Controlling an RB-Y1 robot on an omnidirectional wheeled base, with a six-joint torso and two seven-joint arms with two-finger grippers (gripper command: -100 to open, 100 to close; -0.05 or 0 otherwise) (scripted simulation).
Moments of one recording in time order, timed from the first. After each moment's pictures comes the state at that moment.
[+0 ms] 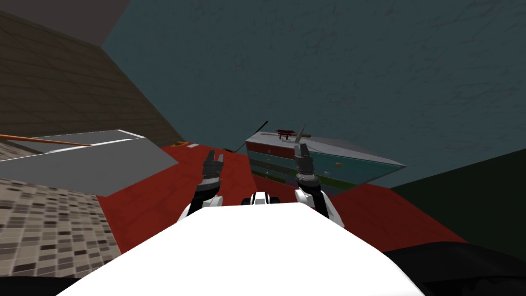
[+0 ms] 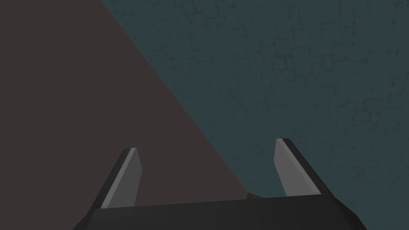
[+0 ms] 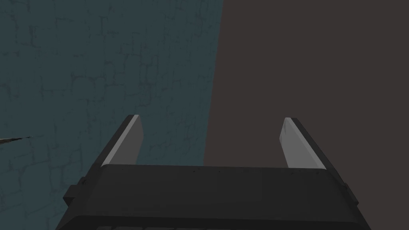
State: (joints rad) left arm 0.55 0.03 -0.02 -2.25 -0.08 -0.47 0.02; right arm 0.47 -0.16 0.05 -2.30 0.09 -0.64 0.18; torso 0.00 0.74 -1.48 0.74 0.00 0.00
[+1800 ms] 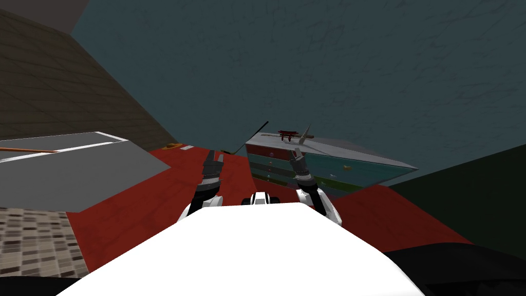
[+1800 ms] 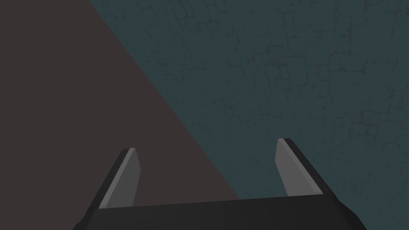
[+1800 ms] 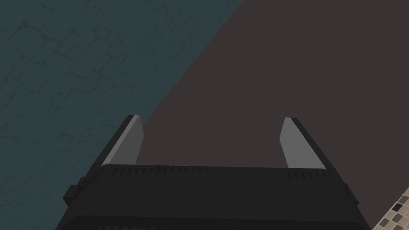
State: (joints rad) left arm 0.55 0.03 -0.02 -2.25 -0.08 -0.47 0.02; right arm 0.44 -0.22 0.01 -2.17 0.19 -0.70 0.66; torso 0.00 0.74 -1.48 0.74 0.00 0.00
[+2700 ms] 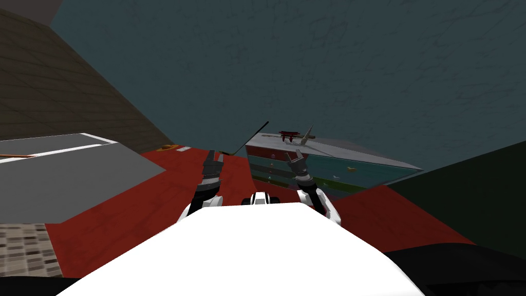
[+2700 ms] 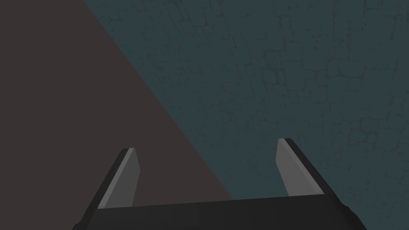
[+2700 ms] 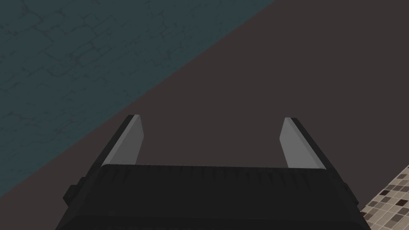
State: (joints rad) left arm 0.55 0.03 -0.02 -2.25 -0.08 -0.47 0.02; right arm 0.44 -0.23 -0.01 -2.11 0.24 -0.72 0.88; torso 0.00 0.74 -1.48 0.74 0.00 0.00
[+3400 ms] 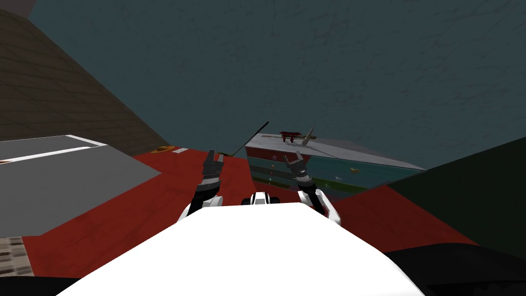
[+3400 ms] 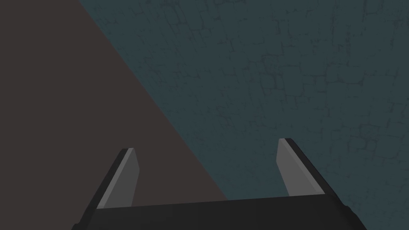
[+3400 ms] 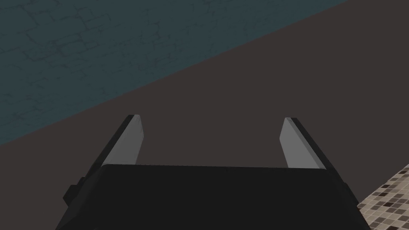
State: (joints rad) left arm 0.55 0.03 -0.02 -2.25 -0.08 -0.47 0.02; right arm 0.43 -0.24 -0.03 -2.04 0.29 -0.74 1.05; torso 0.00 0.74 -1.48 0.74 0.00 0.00
